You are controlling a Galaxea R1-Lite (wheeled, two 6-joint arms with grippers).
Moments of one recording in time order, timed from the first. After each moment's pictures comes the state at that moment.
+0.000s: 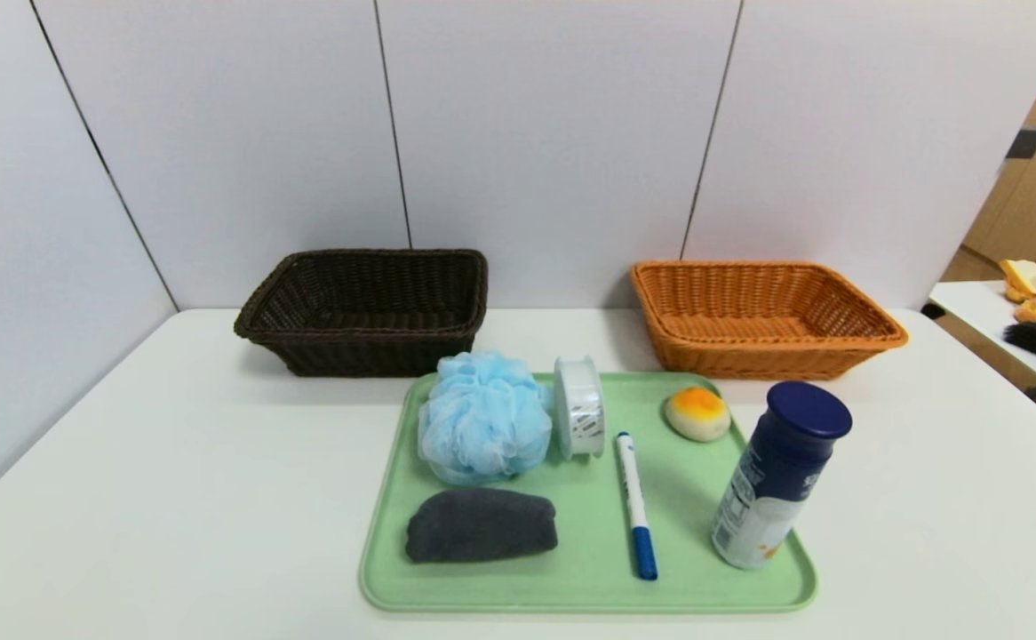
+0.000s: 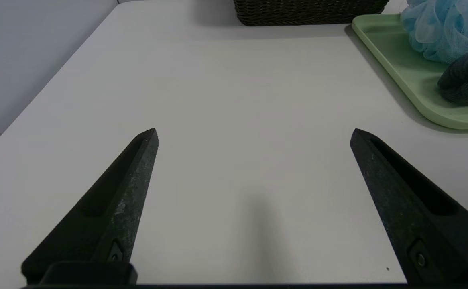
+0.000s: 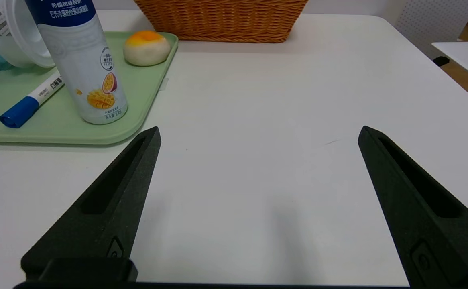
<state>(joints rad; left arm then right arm) -0.01 0.00 0.00 0.00 0.00 0.00 0.00 0.00 -0.01 0.02 0.01 -0.03</state>
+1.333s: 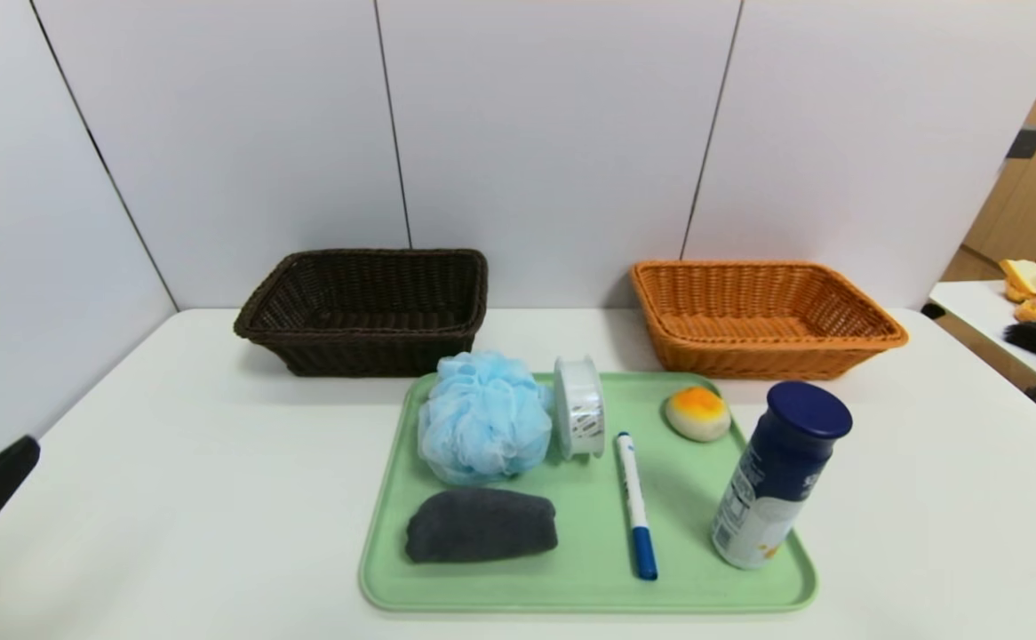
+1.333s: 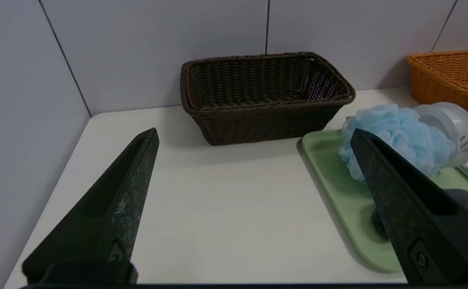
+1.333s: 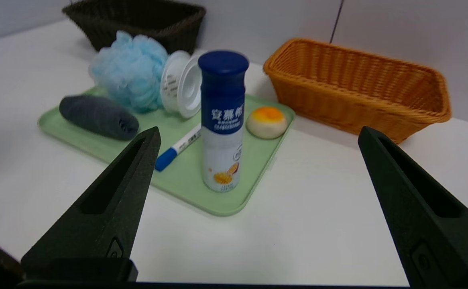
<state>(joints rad) -0.02 0.63 -0.38 -0.36 -0.14 0.00 0.07 0.44 -0.29 -0.15 0.38 -0.10</state>
